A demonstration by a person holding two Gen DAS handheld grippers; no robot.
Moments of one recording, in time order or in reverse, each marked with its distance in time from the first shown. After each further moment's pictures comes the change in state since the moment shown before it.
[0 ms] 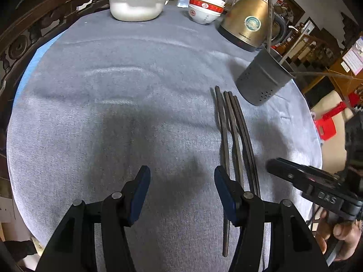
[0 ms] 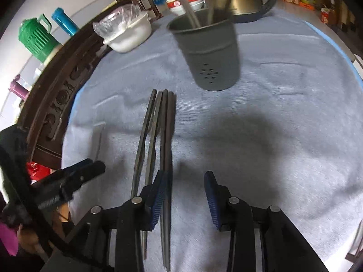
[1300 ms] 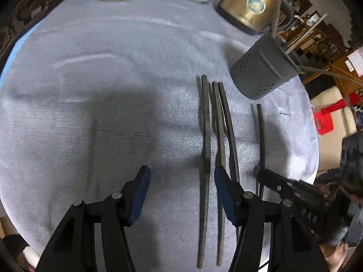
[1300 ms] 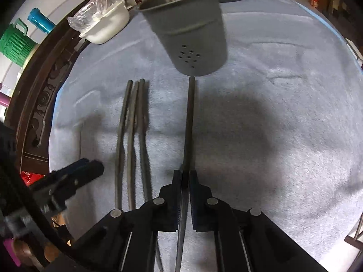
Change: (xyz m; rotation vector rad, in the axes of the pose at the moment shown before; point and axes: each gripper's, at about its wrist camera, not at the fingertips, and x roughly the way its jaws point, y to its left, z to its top) left arm 0.043 -0.027 0.032 -0.040 0.170 -0.026; right arm 0.019 -0.018 0.004 0.093 0.086 -0.047
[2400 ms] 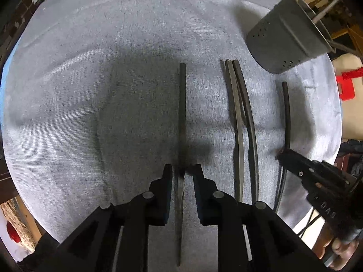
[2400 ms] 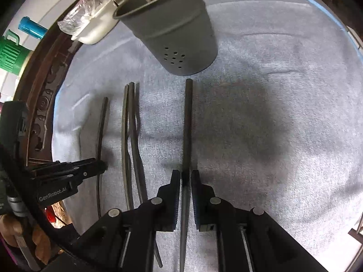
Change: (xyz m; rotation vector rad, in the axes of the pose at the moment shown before) left arm 0.035 -0.031 0.050 0.095 0.274 0.160; right arm 0.008 -0.004 0.018 0.035 0.098 0.004
